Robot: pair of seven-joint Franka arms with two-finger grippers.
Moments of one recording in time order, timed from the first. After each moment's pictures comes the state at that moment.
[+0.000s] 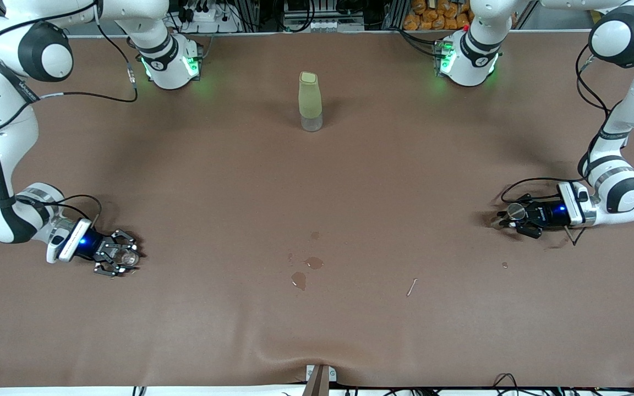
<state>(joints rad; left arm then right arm) 0.59 0.96 -0.15 -1.63 -1.02 1.57 2.69 -0.40 1.00 0.02 -1.54 1.35 1.83 -2.52</state>
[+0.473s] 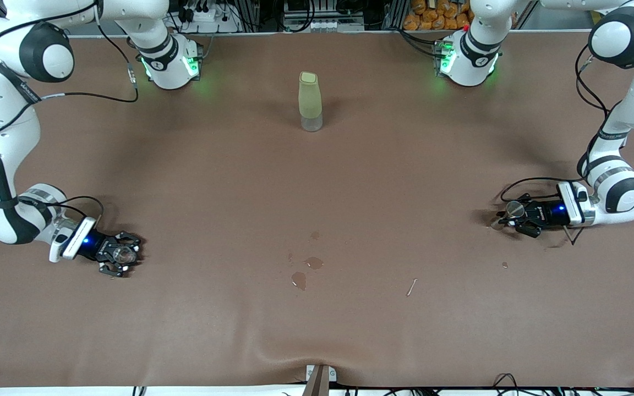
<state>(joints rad) 0.59 0.96 -0.15 -1.63 -1.02 1.56 2.66 -0.39 1.01 0.03 -1.54 1.36 1.83 -2.58</state>
